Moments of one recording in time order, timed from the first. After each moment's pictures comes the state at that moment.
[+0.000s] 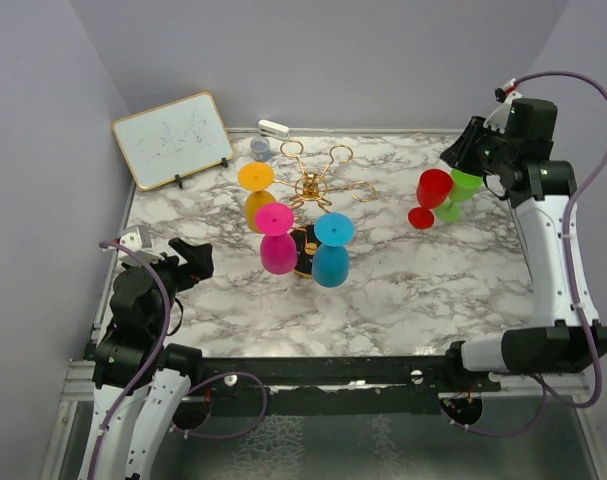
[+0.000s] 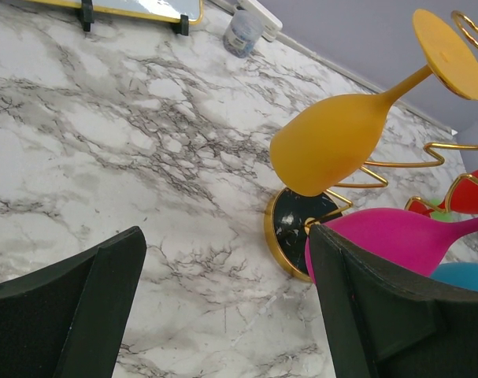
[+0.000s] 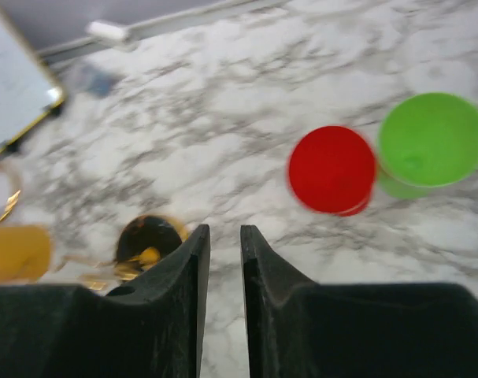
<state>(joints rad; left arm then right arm) -0.21 0.30 0.70 -0.63 -0.15 -0.55 0.00 1.44 1.68 -0.83 -0.10 0.27</state>
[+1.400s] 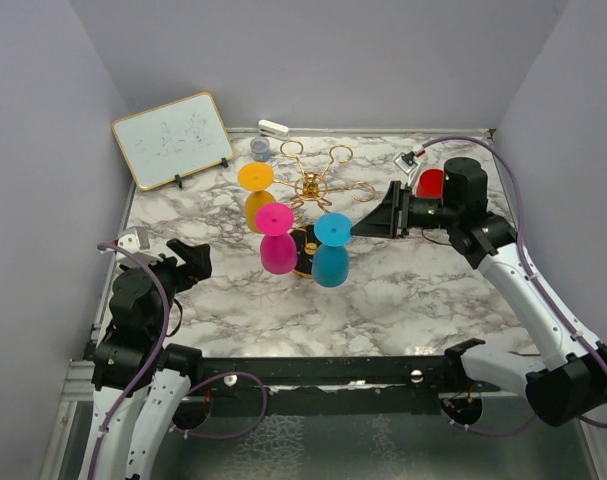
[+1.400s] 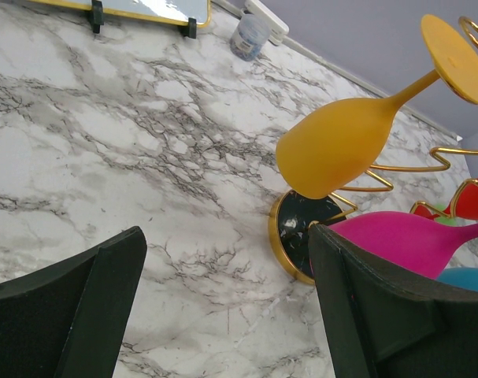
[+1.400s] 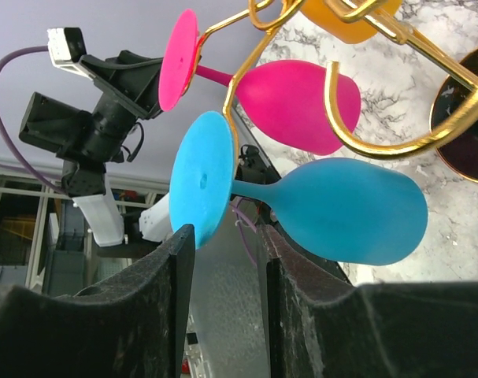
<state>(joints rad) -0.21 0.29 0.70 -0.64 -0.17 -0.56 0.35 1.12 1.07 -0.34 -0.94 0.72</state>
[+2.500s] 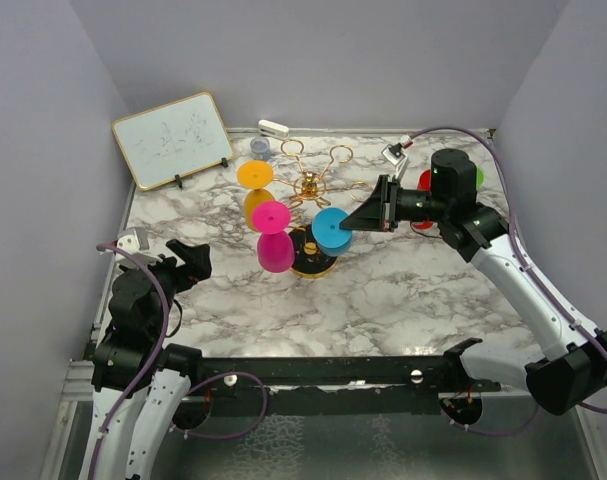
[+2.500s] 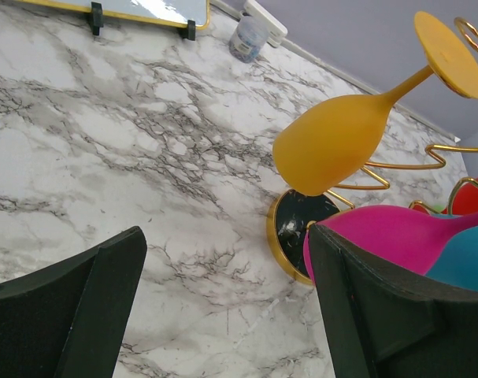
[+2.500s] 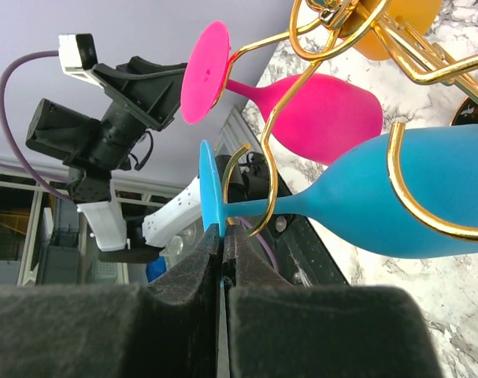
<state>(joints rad) -0.21 0.29 0.70 -0.64 -0.17 -0.56 0.44 1.18 1.16 -0.31 -0.87 0.73</state>
